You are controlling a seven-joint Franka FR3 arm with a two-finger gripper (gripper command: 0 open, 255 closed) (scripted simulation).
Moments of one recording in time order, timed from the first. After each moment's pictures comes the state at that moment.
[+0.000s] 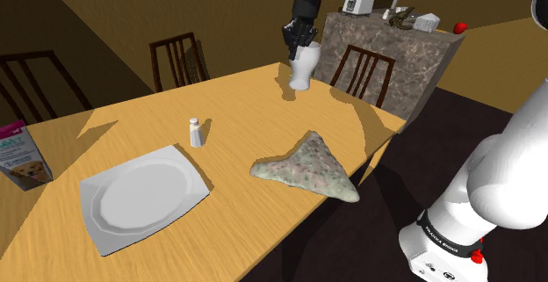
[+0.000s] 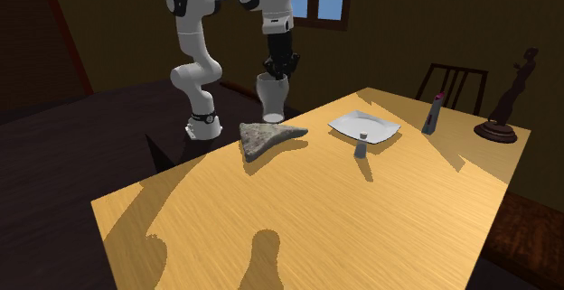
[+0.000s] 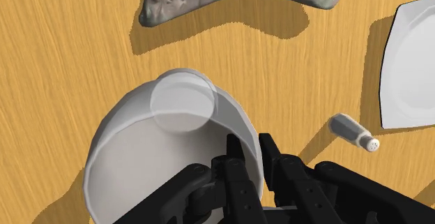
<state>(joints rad) 0.06 0.01 -0.04 -1.70 0.09 1.75 0.13</state>
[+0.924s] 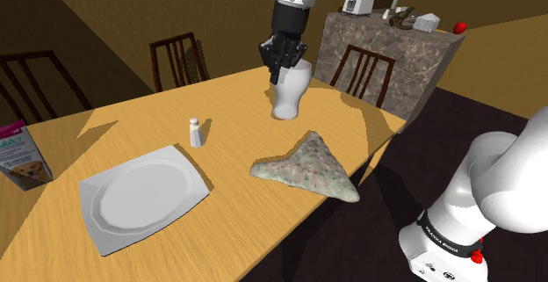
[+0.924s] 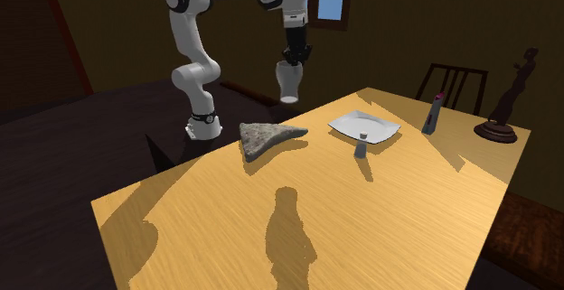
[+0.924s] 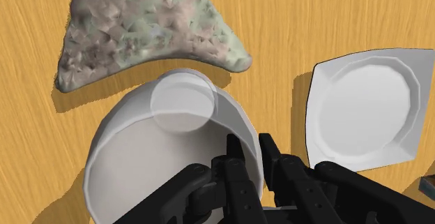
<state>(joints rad) 0.21 -0.18 0.14 -1.92 0.09 1.81 0.45</state>
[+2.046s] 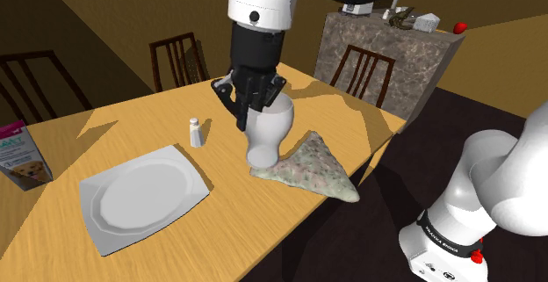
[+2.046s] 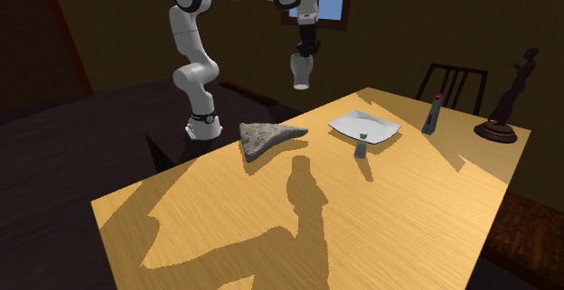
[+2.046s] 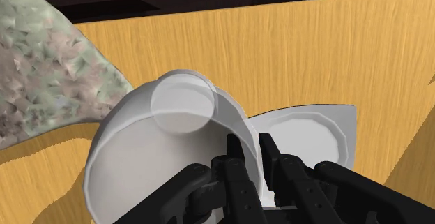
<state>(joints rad) 0.35 -0.15 0.36 -1.91 0.09 1.85 0.81</state>
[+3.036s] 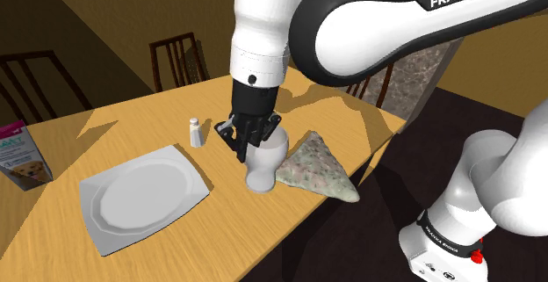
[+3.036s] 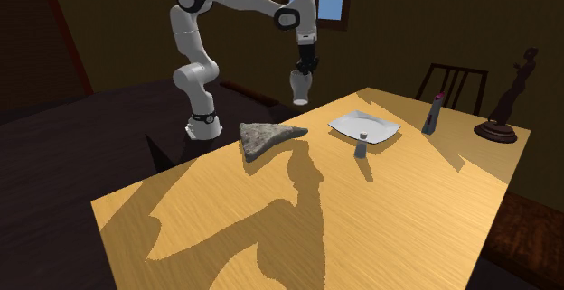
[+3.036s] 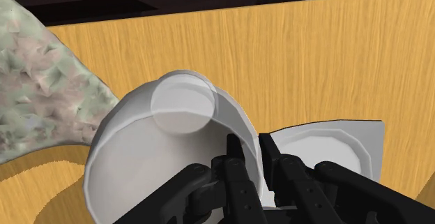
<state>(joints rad) 0.36 -0.13 0.37 -2.09 0.09 2.05 0.81</state>
